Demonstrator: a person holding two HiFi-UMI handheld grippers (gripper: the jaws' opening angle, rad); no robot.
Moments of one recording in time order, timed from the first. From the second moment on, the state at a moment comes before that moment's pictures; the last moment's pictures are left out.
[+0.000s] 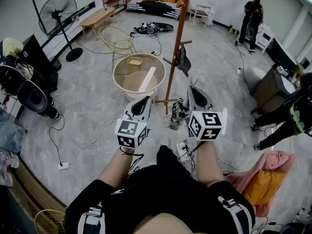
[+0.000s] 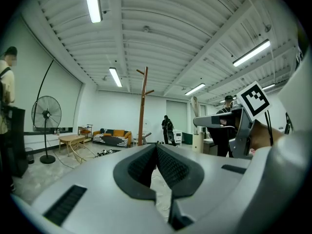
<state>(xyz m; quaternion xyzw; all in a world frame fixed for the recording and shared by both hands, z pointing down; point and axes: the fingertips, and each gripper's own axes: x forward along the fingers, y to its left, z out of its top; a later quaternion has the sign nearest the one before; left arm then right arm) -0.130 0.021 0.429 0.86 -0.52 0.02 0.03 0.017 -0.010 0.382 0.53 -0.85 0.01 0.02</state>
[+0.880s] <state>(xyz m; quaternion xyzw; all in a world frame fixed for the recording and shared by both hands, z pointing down) -0.123 -0.296 0.399 0.85 -0.53 0.02 0.01 0.005 -0.326 0.281 0.49 -0.87 -0.06 -0.02</state>
